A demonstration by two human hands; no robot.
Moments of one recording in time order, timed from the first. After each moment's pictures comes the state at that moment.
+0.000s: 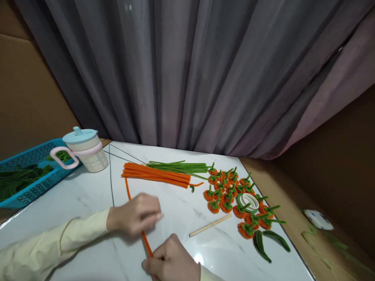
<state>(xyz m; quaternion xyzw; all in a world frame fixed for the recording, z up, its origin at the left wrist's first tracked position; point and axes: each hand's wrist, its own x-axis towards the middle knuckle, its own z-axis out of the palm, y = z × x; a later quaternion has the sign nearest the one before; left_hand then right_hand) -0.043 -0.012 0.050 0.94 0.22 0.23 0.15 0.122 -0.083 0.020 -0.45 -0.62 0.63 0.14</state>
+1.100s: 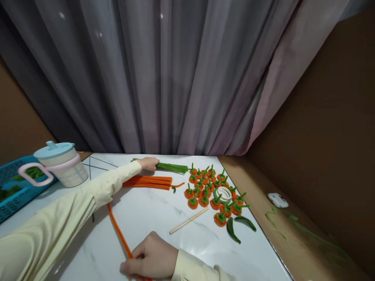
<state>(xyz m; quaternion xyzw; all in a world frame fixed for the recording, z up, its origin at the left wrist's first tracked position) 0.025 0.163 0.070 0.85 0.51 -0.11 0.11 0.139 -0.080 0.019 -0.39 -0.69 0.60 0.14</state>
